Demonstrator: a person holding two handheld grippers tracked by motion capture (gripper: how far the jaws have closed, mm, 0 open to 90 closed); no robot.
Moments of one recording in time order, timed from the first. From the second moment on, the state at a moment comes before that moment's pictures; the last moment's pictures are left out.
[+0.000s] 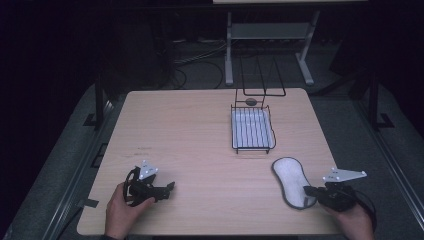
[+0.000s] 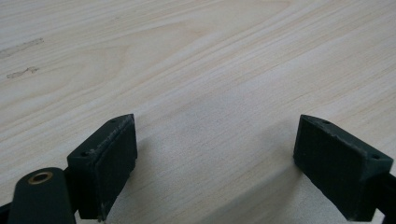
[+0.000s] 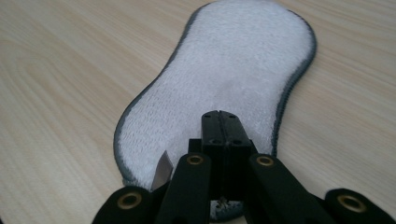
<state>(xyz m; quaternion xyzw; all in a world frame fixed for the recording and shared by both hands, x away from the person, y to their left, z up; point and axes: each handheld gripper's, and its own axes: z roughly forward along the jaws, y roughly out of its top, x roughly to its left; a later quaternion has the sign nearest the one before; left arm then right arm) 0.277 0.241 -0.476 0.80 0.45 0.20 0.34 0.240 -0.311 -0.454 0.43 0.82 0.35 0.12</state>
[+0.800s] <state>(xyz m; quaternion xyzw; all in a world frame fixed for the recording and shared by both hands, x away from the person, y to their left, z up) 0.277 0.241 -0.476 0.80 0.45 0.20 0.34 0.267 -0.336 -0.454 0.46 0.81 0.34 0.14</state>
